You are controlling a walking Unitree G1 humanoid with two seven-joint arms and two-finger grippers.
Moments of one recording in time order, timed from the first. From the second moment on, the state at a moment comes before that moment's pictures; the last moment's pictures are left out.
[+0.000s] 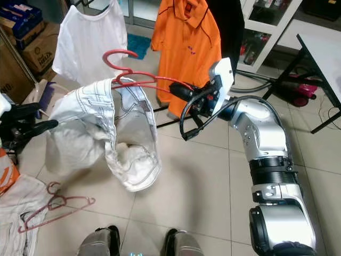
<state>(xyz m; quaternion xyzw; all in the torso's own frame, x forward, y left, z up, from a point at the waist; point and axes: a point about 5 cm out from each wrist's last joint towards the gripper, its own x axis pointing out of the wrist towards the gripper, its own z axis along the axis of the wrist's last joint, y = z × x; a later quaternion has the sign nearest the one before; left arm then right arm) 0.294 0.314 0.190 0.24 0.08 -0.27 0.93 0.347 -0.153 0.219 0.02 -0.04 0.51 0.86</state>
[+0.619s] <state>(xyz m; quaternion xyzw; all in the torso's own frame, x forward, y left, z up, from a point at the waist) 0.319 0.313 0.166 0.17 0.03 -0.16 0.97 0.342 -0.150 0.225 0.03 -0.04 0.52 0.85</state>
